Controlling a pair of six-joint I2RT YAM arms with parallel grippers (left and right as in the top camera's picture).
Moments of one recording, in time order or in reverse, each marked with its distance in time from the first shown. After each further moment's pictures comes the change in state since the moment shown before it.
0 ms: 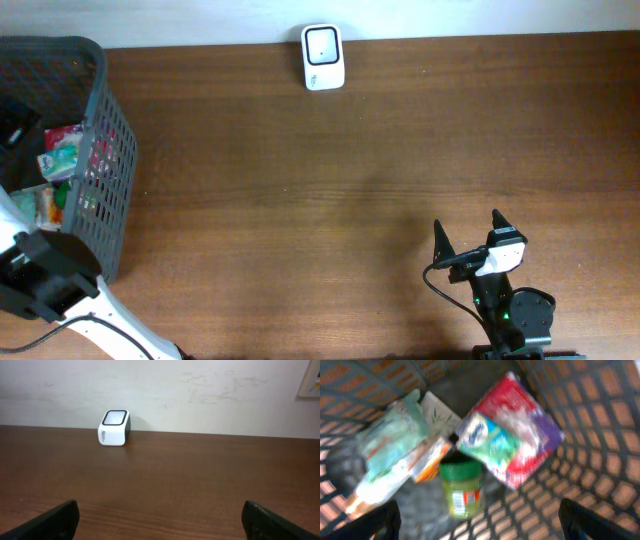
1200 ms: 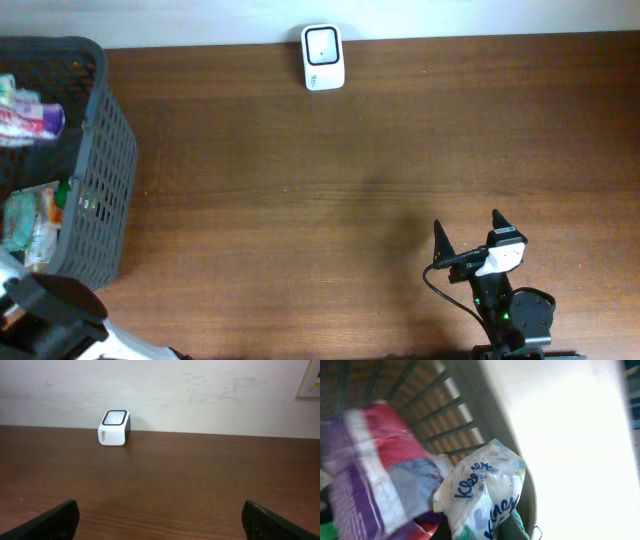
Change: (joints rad) left arm 0.103 -0.313 -0.386 0.623 0.504 -0.224; right arm 0.000 0.000 0.000 0.000 0.000 0.000
